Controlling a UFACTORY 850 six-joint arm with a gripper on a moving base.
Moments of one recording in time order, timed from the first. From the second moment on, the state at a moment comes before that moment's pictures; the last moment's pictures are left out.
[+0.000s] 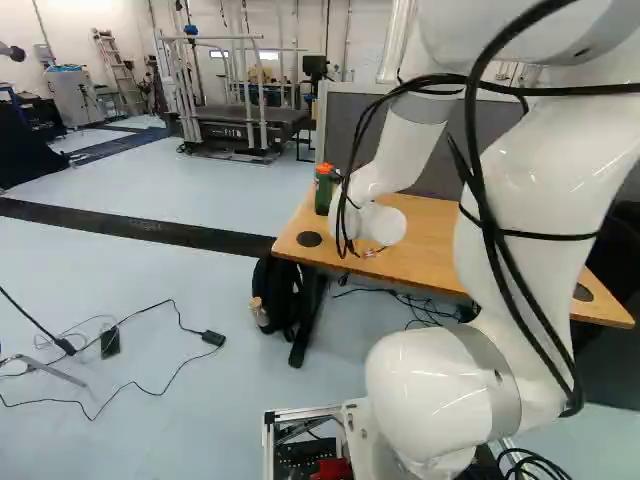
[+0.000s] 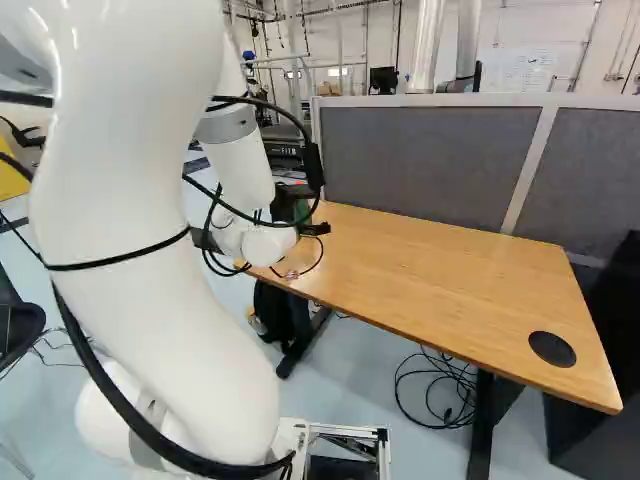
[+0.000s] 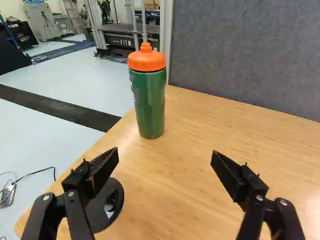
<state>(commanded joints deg) 0.2 -11.7 -26.9 -1.4 52.4 0.0</state>
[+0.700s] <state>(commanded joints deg) 1.1 -22.7 -38.2 -4.6 56.8 0.0</state>
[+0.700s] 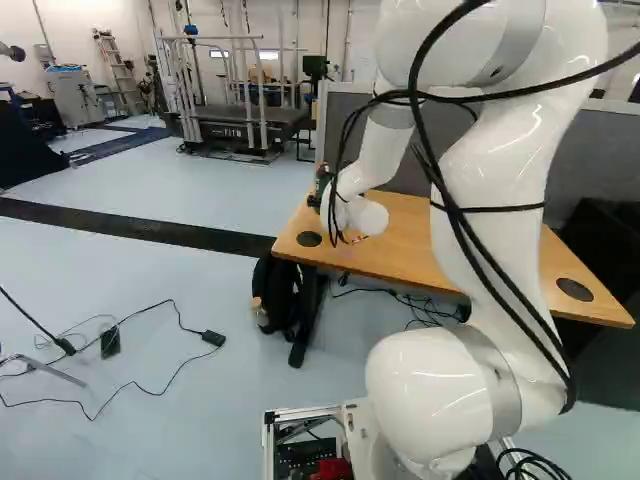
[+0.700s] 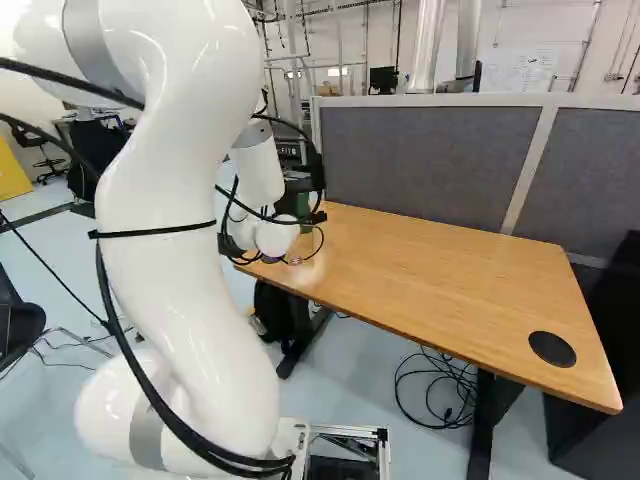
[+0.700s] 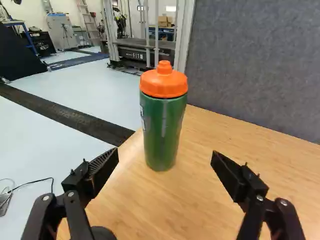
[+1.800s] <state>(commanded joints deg) 1.8 -34.6 -54.0 -4.6 56.8 0.0</state>
